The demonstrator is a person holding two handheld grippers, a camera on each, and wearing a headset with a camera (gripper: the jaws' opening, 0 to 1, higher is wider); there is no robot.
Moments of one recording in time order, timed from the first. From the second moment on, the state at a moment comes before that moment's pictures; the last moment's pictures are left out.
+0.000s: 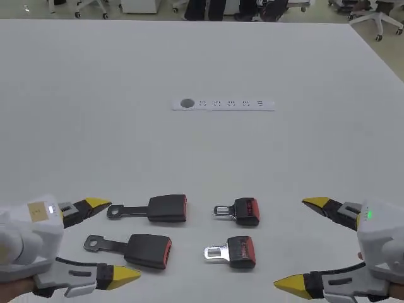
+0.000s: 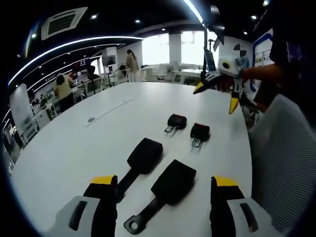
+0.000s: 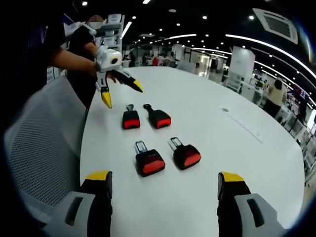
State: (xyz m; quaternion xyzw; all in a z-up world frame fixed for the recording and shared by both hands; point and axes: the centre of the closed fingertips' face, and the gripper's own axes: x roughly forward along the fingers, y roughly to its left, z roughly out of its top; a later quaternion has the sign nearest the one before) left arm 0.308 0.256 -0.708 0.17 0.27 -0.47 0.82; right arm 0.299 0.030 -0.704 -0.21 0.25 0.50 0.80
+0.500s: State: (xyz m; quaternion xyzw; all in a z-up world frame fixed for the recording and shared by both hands) left arm 0.301 0.241 -0.734 0.25 0.31 -0.54 0.75; right arm 0.297 0.046 -0.717 -0.26 0.26 0.56 0.75
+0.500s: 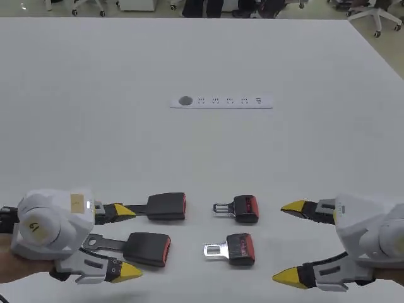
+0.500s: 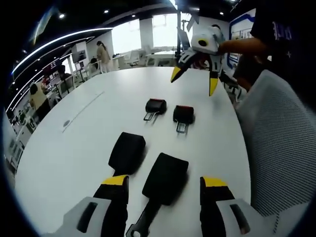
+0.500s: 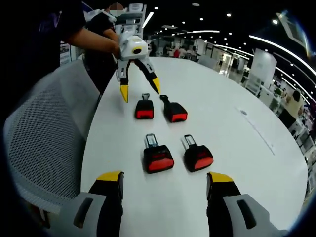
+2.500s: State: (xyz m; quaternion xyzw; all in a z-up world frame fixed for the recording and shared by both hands) left arm 0.304 0.245 -0.776 0.33 0.36 -0.60 0.63; right arm 0.302 0.086 -0.774 -0.31 0.29 0.62 0.66
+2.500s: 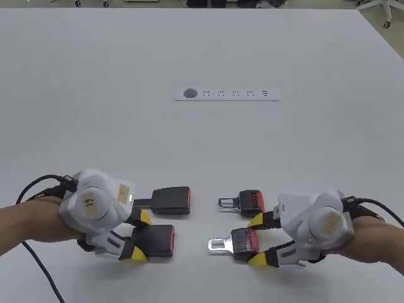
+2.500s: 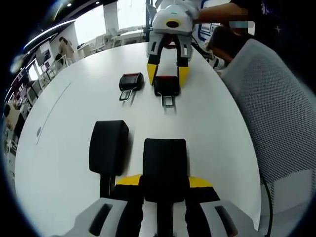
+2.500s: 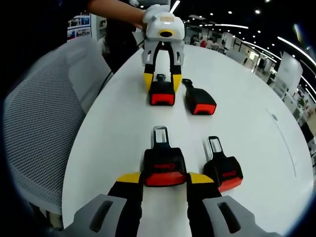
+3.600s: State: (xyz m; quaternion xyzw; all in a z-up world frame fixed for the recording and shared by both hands) left arm 0.304 0.245 -0.777 0.32 0.37 -0.60 0.63; right arm 0.309 0.108 -0.776 -0.30 0.29 0.61 0.68
